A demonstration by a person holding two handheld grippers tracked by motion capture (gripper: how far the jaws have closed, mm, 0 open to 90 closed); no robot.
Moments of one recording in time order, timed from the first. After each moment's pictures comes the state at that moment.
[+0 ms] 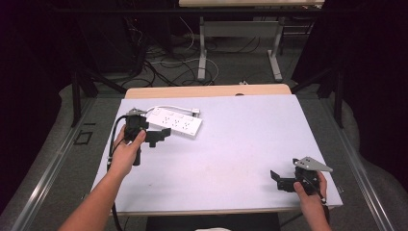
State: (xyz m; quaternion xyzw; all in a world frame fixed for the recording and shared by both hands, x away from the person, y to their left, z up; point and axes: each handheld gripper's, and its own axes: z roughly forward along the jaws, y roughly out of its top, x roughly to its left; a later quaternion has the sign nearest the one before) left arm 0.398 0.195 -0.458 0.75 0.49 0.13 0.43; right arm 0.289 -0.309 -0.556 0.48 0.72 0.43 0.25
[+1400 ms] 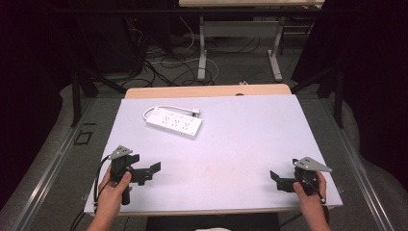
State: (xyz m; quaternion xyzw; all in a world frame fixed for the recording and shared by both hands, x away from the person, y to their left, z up) left arm 0.308 0.233 -0.511 0.73 0.50 0.11 0.46; right arm 0.289 -0.307 -0.557 0.48 0.72 0.44 0.25
